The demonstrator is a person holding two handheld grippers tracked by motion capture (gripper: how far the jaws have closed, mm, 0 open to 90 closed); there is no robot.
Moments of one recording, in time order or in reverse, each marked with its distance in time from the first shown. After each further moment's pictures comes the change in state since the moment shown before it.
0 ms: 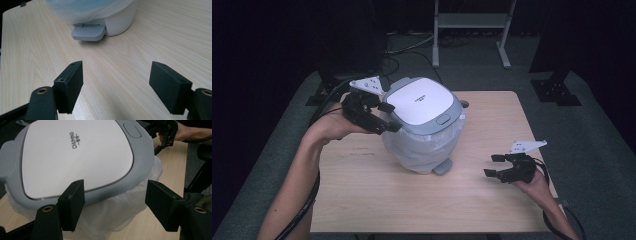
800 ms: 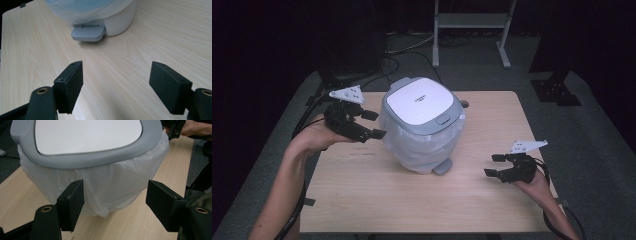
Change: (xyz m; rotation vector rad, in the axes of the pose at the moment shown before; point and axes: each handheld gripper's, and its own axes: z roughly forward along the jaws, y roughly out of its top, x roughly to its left) left arm 0.001 -0.041 -0.017 -0.006 0.035 -0.075; right arm 0.000 0.000 -0.001 -0.007 -0.003 0.001
